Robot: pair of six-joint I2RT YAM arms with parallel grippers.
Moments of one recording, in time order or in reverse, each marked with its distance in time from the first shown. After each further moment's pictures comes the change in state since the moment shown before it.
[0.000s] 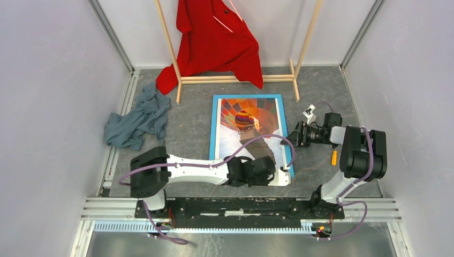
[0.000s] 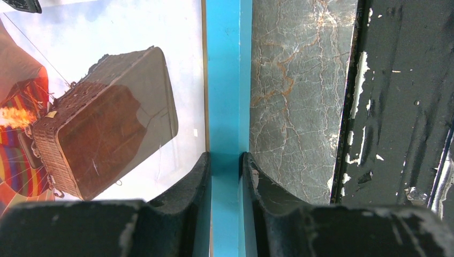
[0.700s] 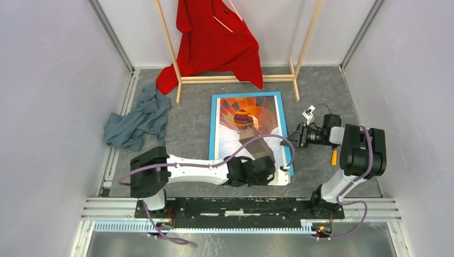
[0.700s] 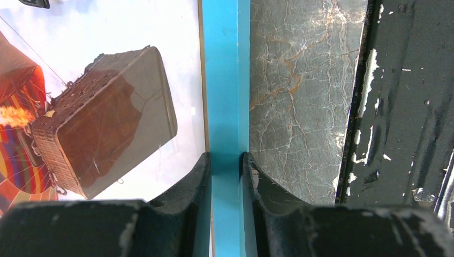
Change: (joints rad) left arm 0.000 0.000 0.000 -0.002 -0.021 0.000; right arm 0.001 0.034 -0.009 0.010 -0.127 0.010
